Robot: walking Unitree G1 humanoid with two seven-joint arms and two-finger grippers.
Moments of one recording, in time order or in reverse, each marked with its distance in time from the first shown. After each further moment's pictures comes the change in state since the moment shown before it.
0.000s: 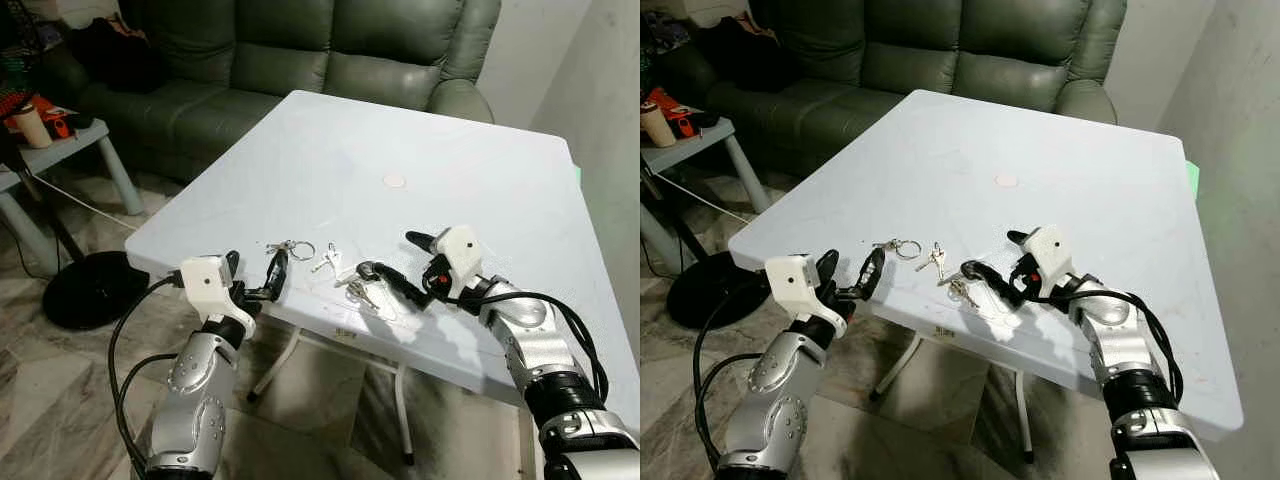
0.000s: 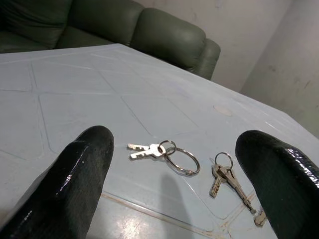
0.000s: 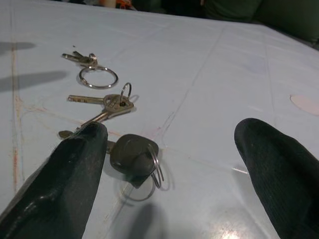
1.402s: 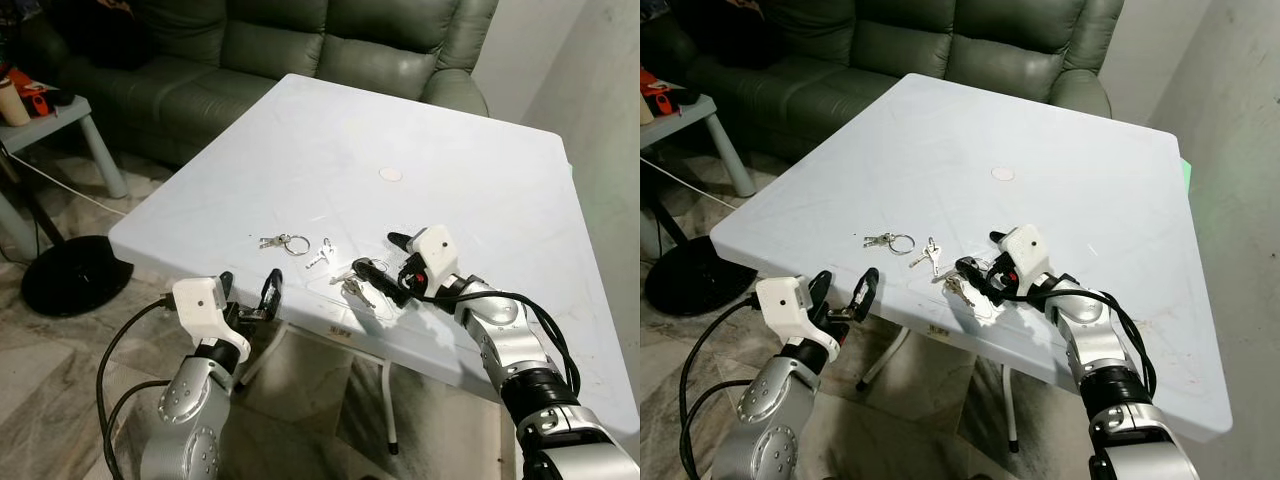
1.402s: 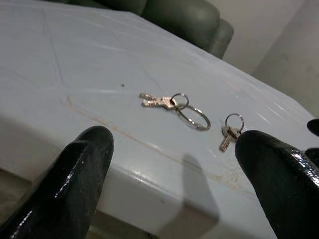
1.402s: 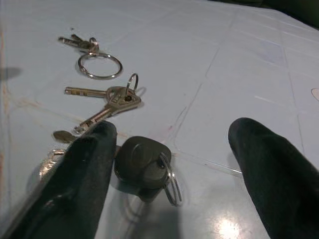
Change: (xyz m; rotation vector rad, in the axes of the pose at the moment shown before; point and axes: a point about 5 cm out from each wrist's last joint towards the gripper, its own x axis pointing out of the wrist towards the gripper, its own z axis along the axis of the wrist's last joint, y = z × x) left arm -0.028 0.000 -0.009 -0.014 0.047 0.056; right arm 0.020 0.013 0.006 -0.022 -0.003 0.011
